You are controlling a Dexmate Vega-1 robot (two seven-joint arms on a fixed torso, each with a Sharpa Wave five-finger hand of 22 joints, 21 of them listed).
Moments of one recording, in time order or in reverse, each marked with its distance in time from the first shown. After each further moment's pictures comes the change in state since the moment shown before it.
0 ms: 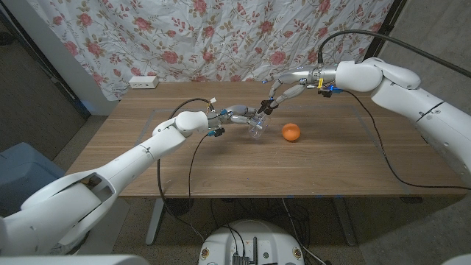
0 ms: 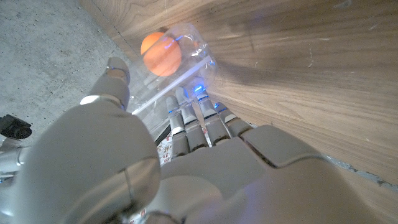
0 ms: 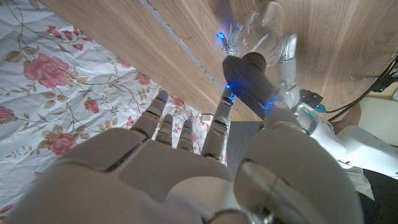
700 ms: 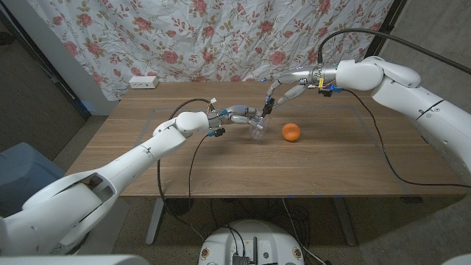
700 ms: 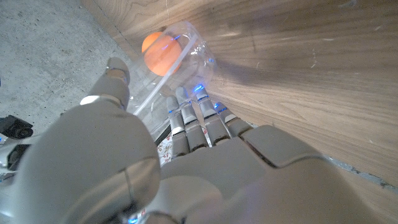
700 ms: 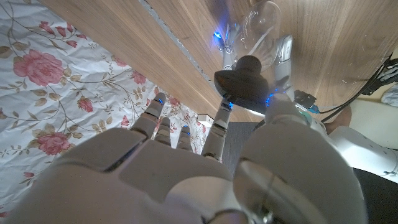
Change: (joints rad) left arm 0.000 -0.006 0.000 0.008 -0.002 -0.008 -0.001; left_hand 0.000 0.000 0.000 0.000 -0.003 0.000 0.000 0.000 0.001 -0.003 -0.003 0.004 -0.003 0.000 0.000 0.007 0.000 0.000 0.000 0.000 0.000; right arm 0.021 0.005 -0.006 0.030 0.007 0.053 0.019; right_hand 0.070 -0.027 0.018 -0.012 -0.007 -0.123 -0.028 -0.040 0.001 -0.101 0.019 -0.018 0.002 -0.045 0.034 -0.015 0.000 -0.041 0.019 0.000 0.000
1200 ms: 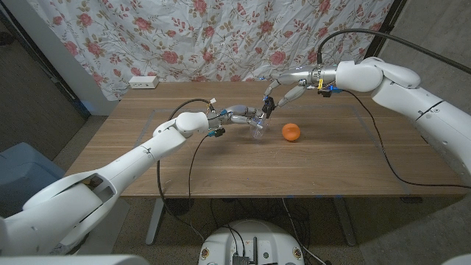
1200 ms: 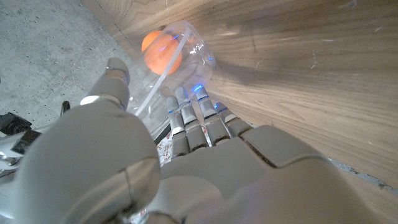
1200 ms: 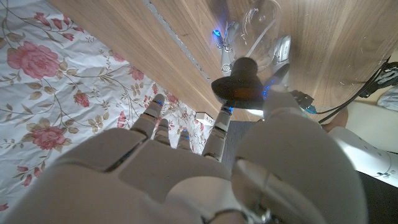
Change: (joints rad) left arm 0.003 -0.002 -0.001 0.004 -0.004 -0.005 0.003; left_hand 0.000 0.000 0.000 0.000 0.001 0.000 0.000 0.000 -0.001 0.000 0.000 0.003 -0.004 0.000 0.000 0.000 -0.004 0.000 0.000 0.000 0.000; right arm -0.003 0.003 0.001 0.004 -0.014 0.020 -0.013; right_hand 0.087 -0.019 0.024 -0.024 -0.001 -0.098 -0.043 -0.026 0.000 -0.068 0.012 -0.014 0.000 -0.026 0.015 -0.008 -0.003 -0.029 0.014 0.000 -0.003
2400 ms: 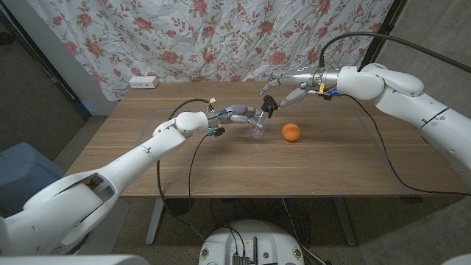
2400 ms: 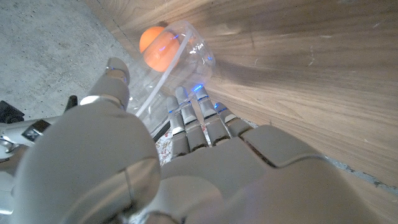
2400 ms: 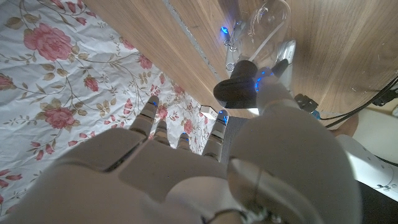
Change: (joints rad) left arm -0.001 -0.004 -0.003 0.007 -0.009 0.004 0.005; left_hand 0.000 0.000 0.000 0.000 0.002 0.000 0.000 0.000 0.005 0.000 0.000 0.005 -0.005 0.000 0.000 0.000 -0.001 0.000 0.000 0.000 0.000; right arm -0.064 -0.026 0.033 -0.054 -0.092 0.003 -0.115; right_hand 0.102 -0.001 0.044 -0.044 0.008 -0.246 -0.016 -0.090 -0.015 -0.019 0.007 -0.030 0.004 -0.028 0.020 -0.031 0.008 -0.070 0.088 -0.011 0.005
